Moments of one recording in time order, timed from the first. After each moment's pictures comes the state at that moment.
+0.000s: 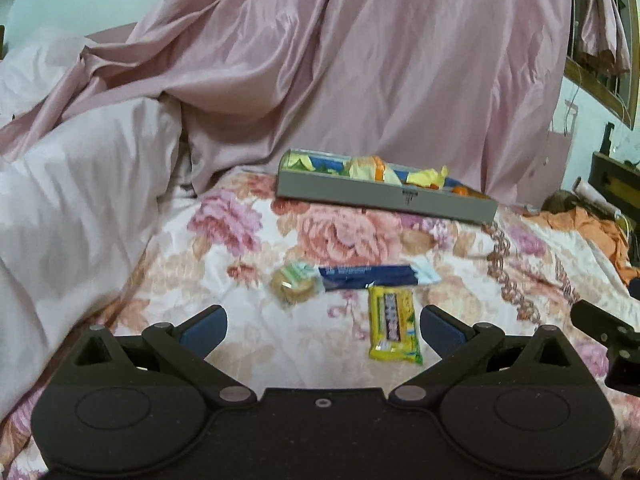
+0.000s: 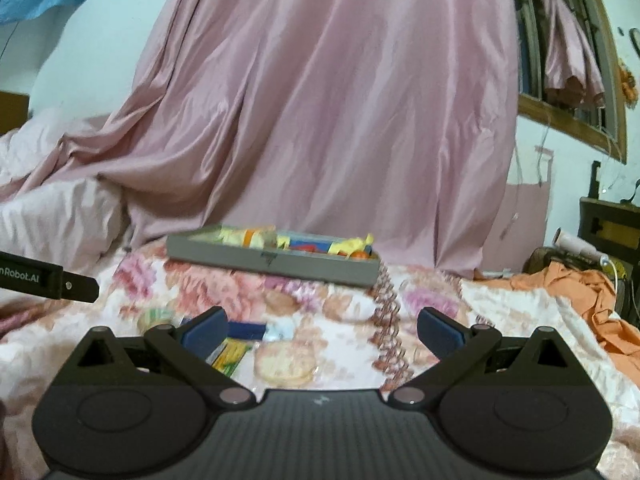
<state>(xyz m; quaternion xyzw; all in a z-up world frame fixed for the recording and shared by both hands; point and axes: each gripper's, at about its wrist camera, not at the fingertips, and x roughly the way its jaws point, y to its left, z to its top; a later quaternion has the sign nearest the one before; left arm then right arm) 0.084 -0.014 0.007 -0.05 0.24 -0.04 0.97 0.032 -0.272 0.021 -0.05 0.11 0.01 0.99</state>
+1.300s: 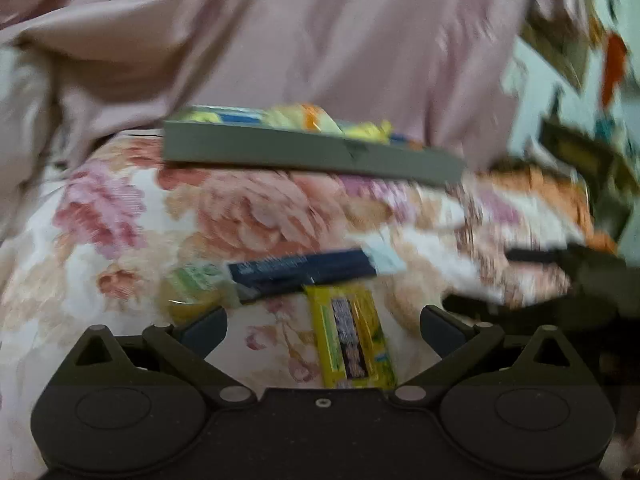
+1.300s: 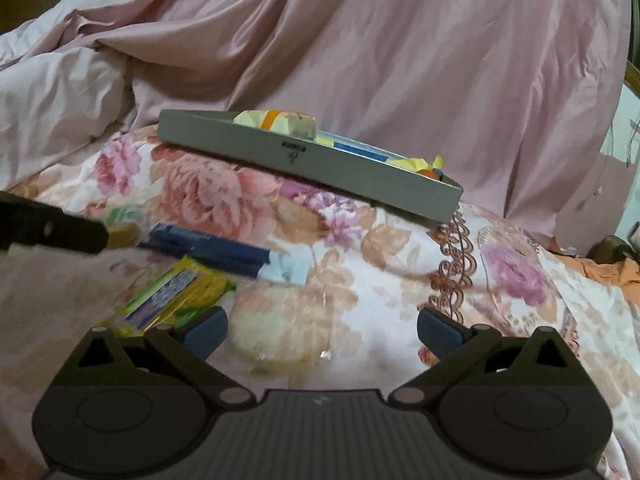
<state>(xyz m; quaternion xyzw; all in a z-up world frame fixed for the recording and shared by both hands) 0.206 -0.054 -0.051 -0.02 0.28 -0.18 0.94 0.182 -0.269 -0.037 -0.13 0.23 0.08 0.96</state>
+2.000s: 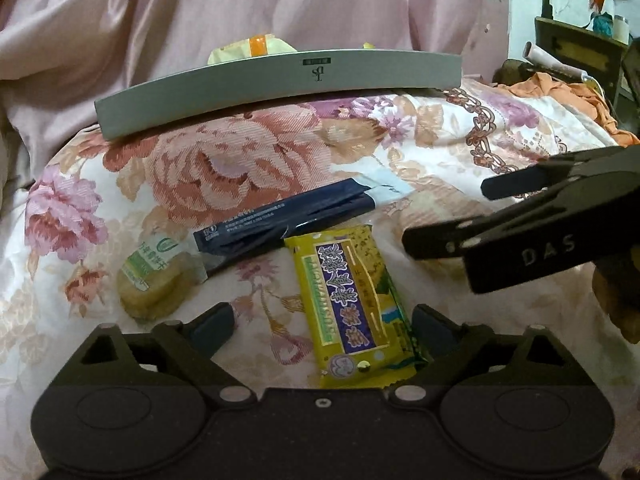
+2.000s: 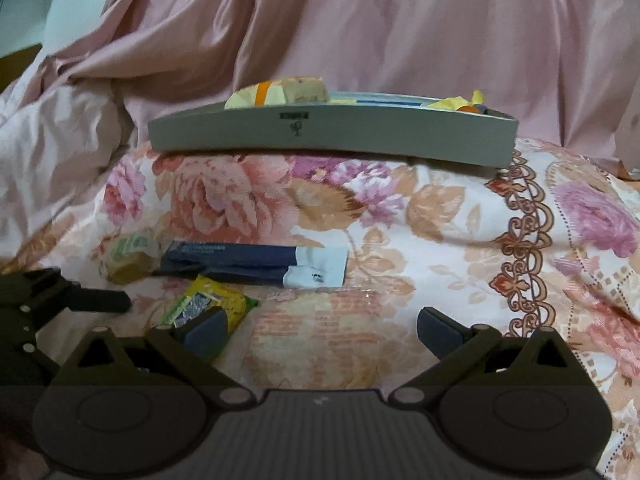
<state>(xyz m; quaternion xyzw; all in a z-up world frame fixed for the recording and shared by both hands) 0.229 -0.093 -0.084 0.08 0.33 -0.16 0.93 0.238 -0.281 -0.052 -0.02 0.30 0.15 0.94</state>
